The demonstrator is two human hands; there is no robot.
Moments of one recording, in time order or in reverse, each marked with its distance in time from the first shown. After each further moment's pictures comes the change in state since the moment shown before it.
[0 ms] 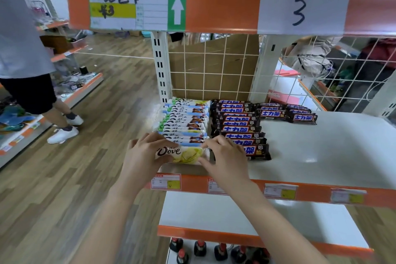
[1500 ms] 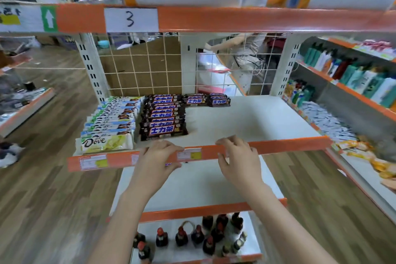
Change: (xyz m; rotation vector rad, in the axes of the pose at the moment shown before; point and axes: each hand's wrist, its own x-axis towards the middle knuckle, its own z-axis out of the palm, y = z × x) left_hand -0.063 0.209 0.050 -0.092 -0.076 0.194; right_hand -0.162 0.130 -0.130 -0.153 0.198 0.228
